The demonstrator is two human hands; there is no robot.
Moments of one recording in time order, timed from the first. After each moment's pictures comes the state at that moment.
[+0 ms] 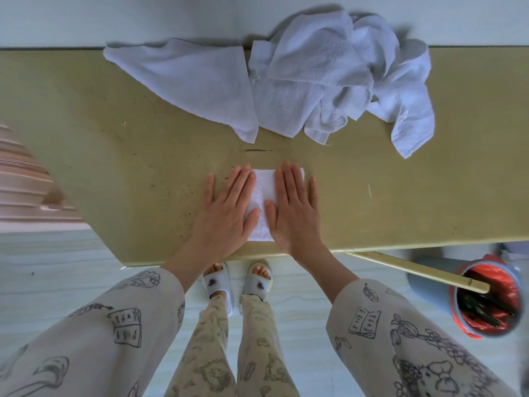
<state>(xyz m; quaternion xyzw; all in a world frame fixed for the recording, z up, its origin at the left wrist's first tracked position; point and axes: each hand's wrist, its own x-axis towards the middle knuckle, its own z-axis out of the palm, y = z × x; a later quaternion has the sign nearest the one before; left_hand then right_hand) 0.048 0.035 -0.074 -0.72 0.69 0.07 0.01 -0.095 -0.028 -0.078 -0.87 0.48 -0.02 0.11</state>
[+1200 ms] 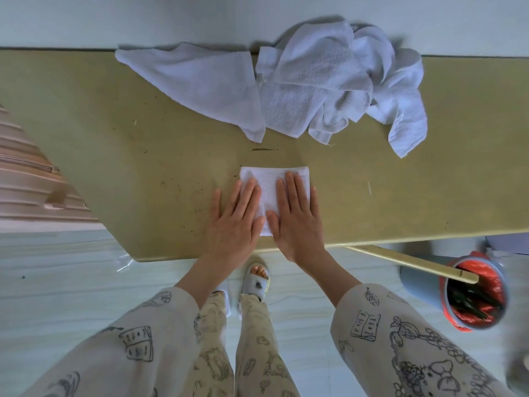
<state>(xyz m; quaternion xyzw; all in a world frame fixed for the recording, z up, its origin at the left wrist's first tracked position) 0.035 0.063 -0.073 -0.74 0.66 0.10 -0.01 -0.099 -0.004 -0.076 -0.87 0.48 0.02 0.09</state>
